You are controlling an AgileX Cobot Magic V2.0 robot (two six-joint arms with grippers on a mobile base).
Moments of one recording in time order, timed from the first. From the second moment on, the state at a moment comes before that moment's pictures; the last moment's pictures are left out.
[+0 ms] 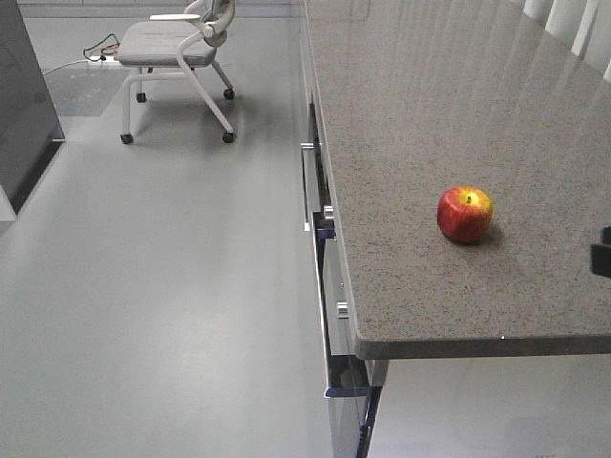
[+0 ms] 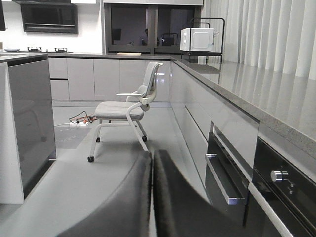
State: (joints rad) left arm 0.03 -0.01 0.03 -0.03 0.02 -0.05; right arm 0.00 0.94 -0.90 0.04 0.73 -0.13
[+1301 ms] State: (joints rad) left arm 0.03 -0.01 0.03 -0.03 0.02 -0.05; right arm 0.00 1.80 -1.44 0.22 0.68 -0.39
